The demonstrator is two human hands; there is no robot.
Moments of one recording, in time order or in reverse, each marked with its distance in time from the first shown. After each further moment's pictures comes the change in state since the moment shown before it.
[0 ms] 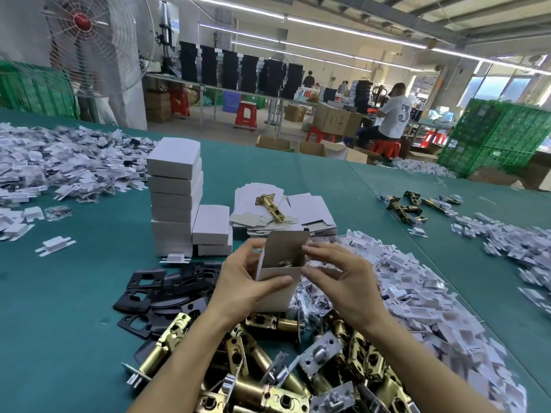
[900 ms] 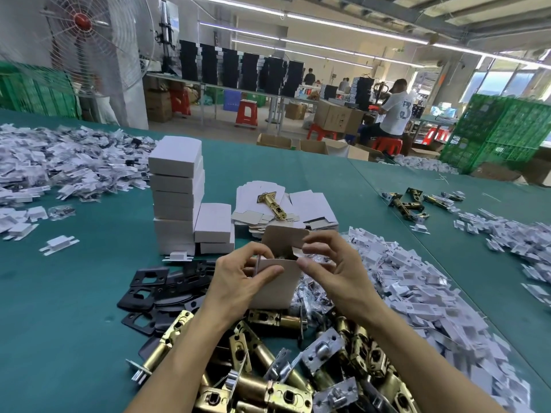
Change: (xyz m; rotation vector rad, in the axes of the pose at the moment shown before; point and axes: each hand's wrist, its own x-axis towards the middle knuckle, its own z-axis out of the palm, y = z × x) left_hand -0.005 -0.001 -0.009 0.211 0.070 0.106; right_hand 0.008 -0.001 0.007 0.144 -0.093 0.058
